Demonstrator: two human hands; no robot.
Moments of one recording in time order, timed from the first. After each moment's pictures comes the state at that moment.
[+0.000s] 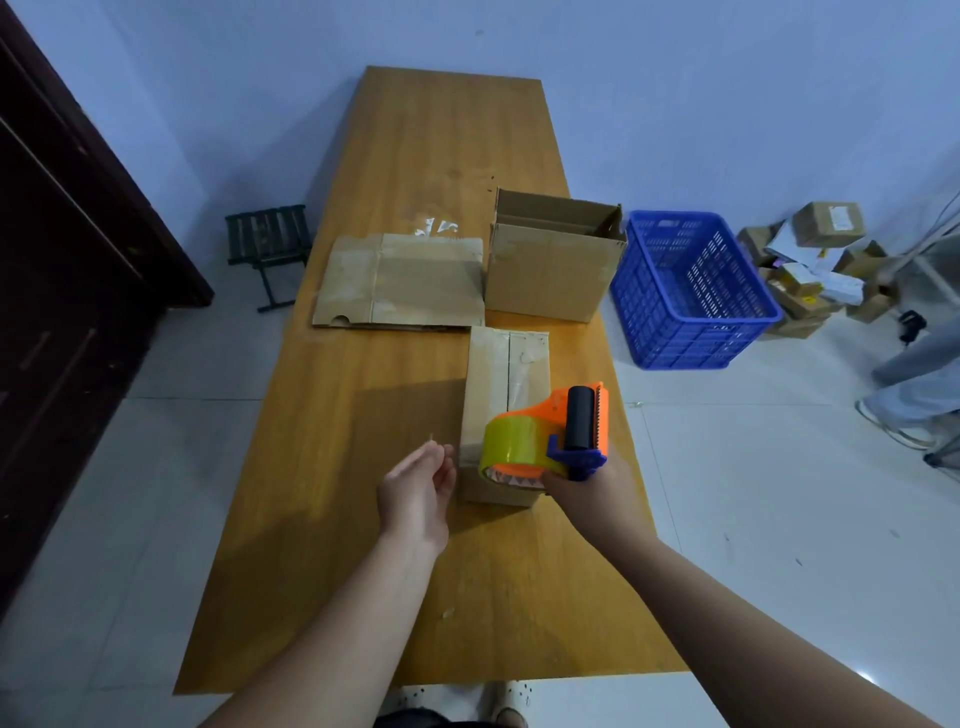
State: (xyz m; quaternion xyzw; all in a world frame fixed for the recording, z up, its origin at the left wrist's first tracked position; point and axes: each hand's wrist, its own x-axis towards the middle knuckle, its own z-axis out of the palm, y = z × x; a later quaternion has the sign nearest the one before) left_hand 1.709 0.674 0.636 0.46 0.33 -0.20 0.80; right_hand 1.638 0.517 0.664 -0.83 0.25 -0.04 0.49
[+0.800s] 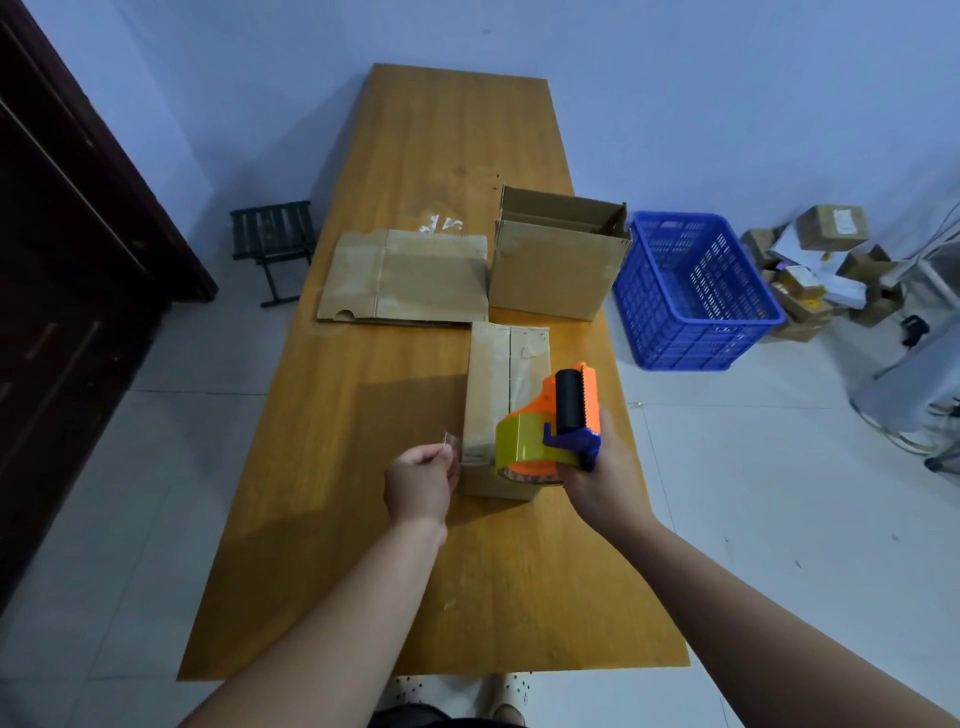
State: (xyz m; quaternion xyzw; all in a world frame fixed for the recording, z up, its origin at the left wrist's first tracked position) left_hand 1.707 0.671 0.624 0.67 0.24 -0.17 0.68; right_hand 1.637 0.515 0.672 -0.84 0.18 -0.07 0.50
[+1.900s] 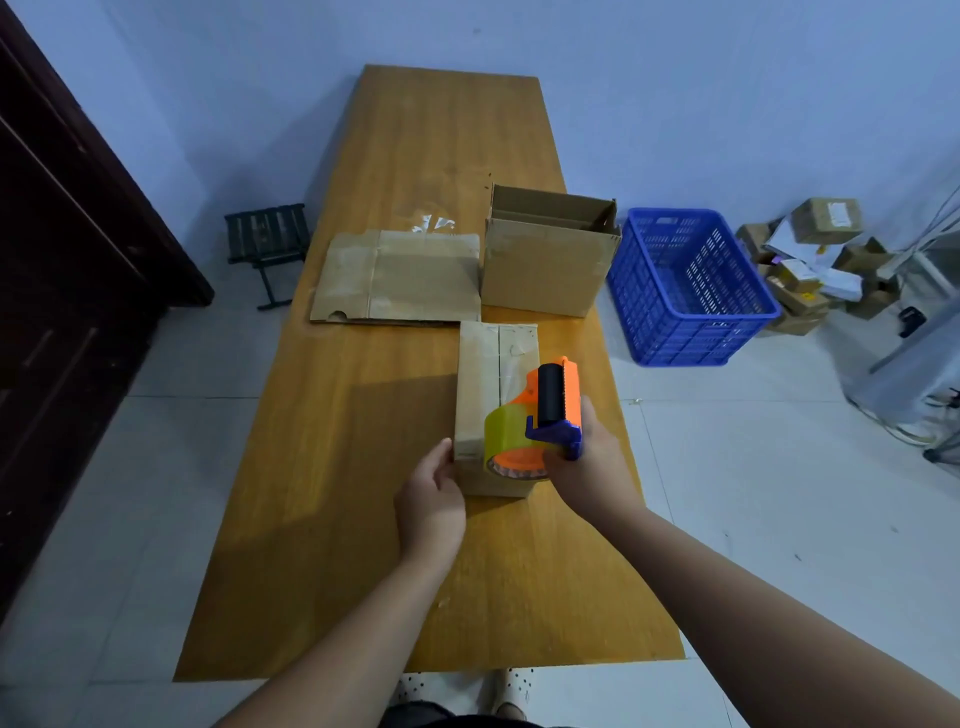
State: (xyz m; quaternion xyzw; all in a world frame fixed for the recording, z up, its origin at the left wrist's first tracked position) left_hand 1.678 0.665 0.637 0.82 0.11 -0.16 0.55; right_hand 1.645 0.512 0.676 -0.86 0.20 -0.03 0.46
